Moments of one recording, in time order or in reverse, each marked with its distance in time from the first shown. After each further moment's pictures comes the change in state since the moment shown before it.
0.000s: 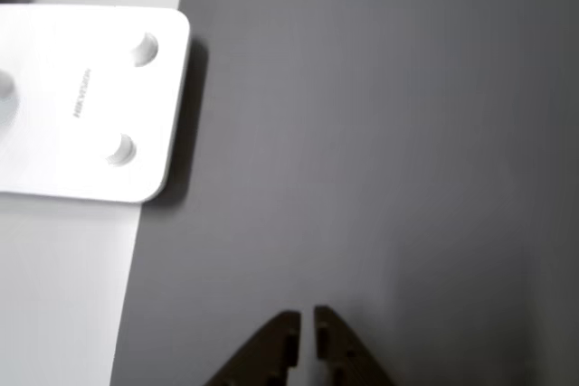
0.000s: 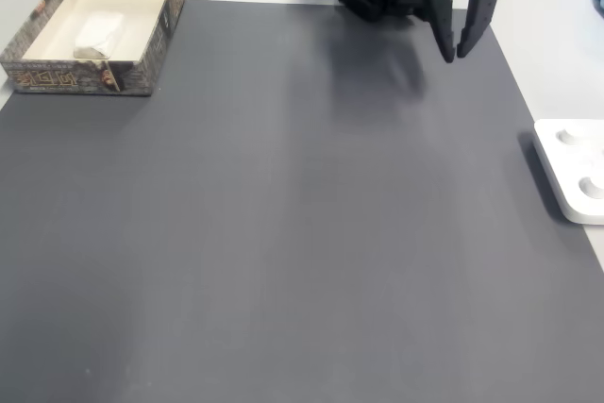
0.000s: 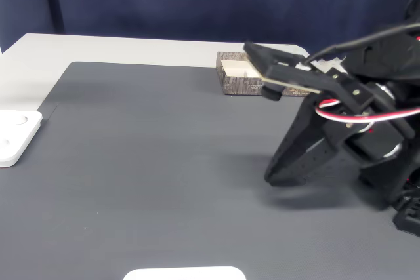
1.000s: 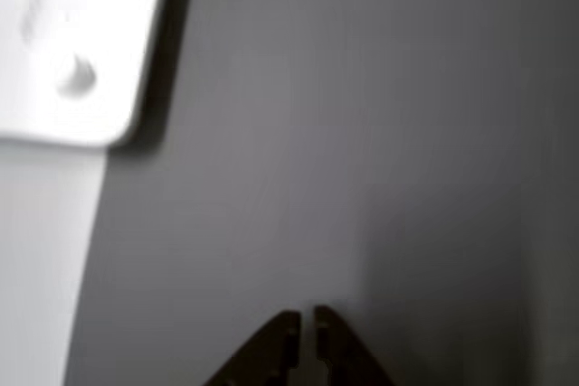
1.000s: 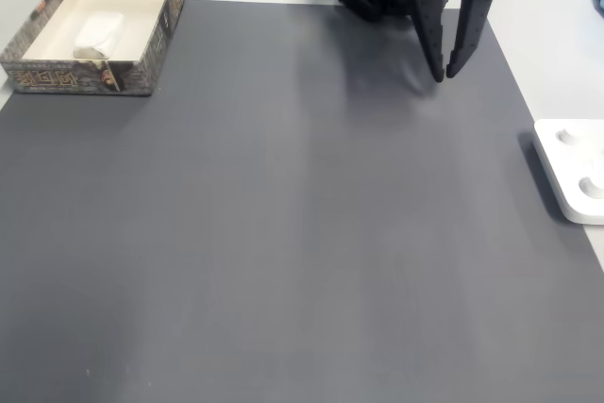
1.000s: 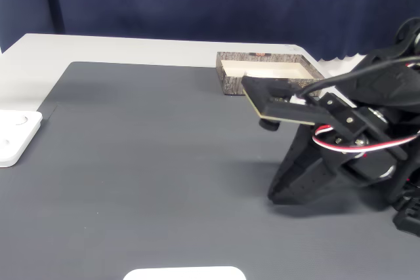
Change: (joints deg) arm 0.3 5.7 7.2 4.7 2.9
